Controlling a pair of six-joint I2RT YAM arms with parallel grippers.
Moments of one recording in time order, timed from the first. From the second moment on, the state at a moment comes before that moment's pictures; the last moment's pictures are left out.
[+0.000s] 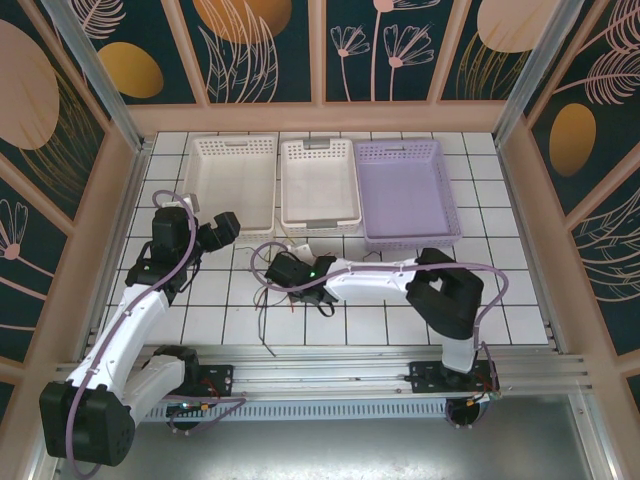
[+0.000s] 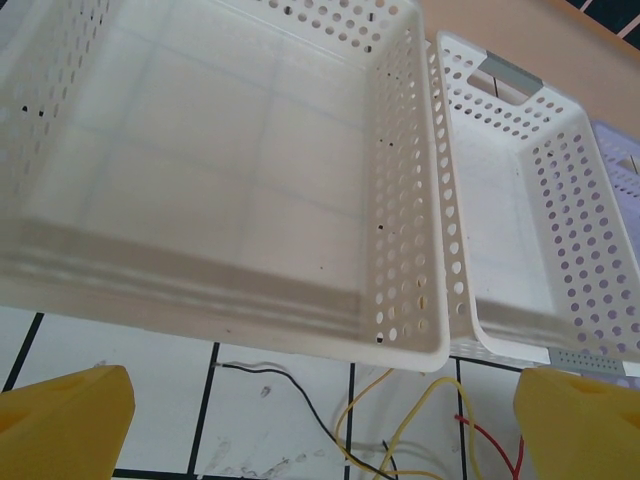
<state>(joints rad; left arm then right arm) -0.16 0.95 0.67 -0.30 0.09 -0.52 1.17 1.88 1.22 -0.56 0.38 0.73</state>
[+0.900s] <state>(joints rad) -0.16 0.93 0.67 -0.30 0.13 -0.51 0.93 1.49 0.95 -0.30 0.13 0.62</state>
